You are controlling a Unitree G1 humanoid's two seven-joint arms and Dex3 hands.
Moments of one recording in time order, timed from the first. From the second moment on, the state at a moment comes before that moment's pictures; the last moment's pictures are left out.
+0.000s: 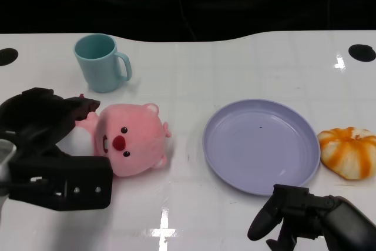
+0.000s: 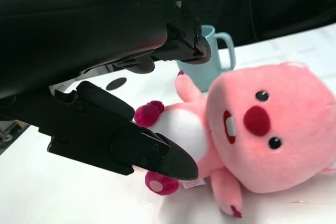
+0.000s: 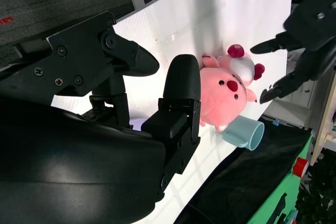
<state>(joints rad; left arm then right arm) -0.29 0.61 -0.24 0.03 0.81 0.04 -0.34 0.41 -0.30 0.18 -0.76 -0.06 0.33 0.29</state>
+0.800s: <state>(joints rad) -0.65 0.40 -0.49 0.80 0.86 0.01 -0.12 0.45 -0.31 0.19 -0.81 -0.06 0.34 0.29</state>
